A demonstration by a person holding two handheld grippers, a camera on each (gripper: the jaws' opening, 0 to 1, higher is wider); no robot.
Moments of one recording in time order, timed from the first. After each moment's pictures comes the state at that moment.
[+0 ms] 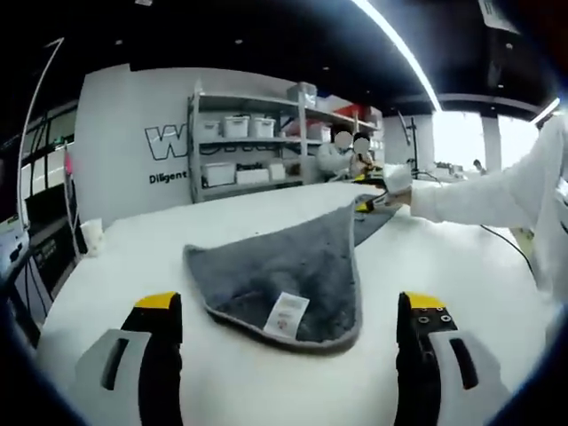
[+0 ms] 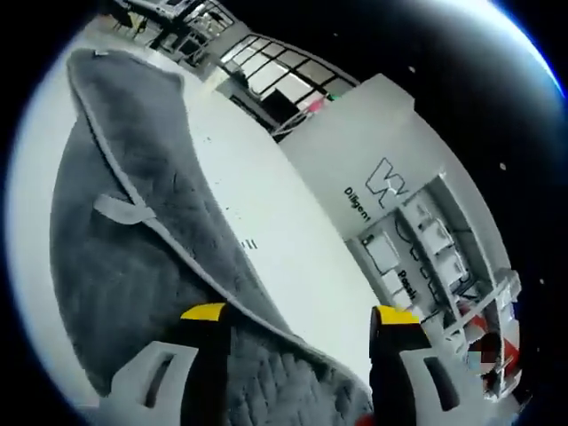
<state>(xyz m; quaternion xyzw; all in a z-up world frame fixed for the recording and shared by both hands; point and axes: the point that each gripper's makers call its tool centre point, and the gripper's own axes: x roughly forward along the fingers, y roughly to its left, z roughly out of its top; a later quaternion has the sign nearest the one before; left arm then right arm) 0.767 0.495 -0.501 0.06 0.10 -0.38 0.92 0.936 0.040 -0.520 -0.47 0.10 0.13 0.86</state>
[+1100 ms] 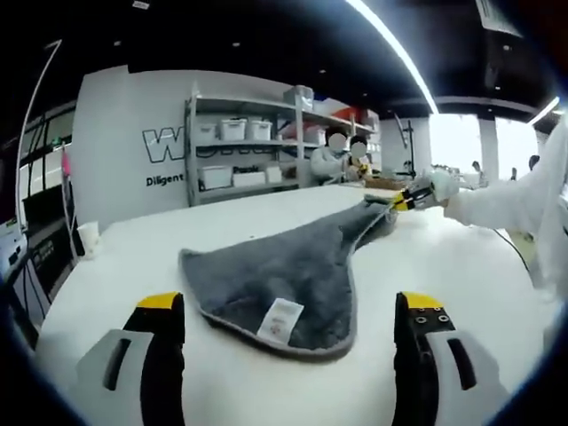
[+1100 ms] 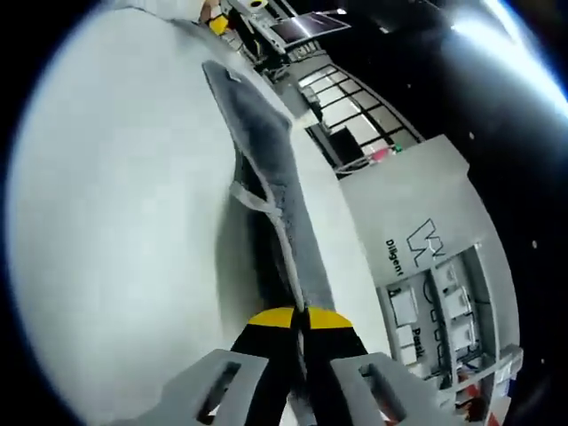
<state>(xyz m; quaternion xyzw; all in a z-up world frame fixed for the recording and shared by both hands) 0.764 0.492 -0.497 0.06 0.09 -0.39 0.91 0.772 0.070 -0.521 -0.54 0.06 0.26 0.79</state>
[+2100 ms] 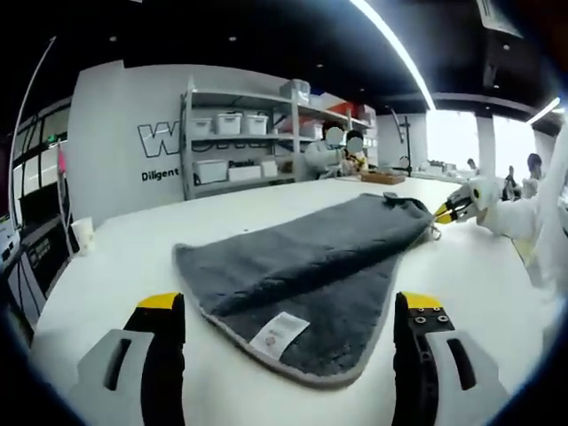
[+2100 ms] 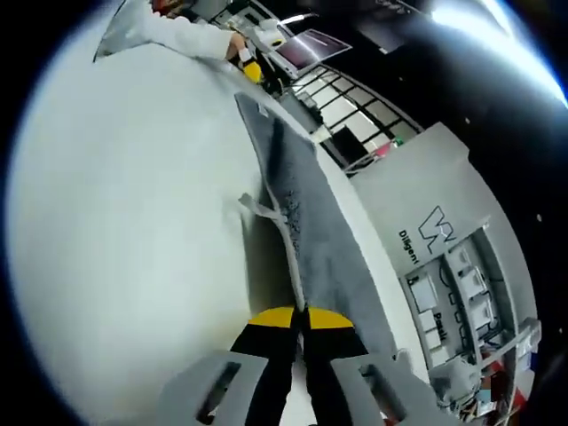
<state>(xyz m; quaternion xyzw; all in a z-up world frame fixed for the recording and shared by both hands) 0.762 0.485 -0.506 0.07 0.11 -0.40 0.91 0.648 0.086 -0.549 -0.49 0.09 0.28 0.82</state>
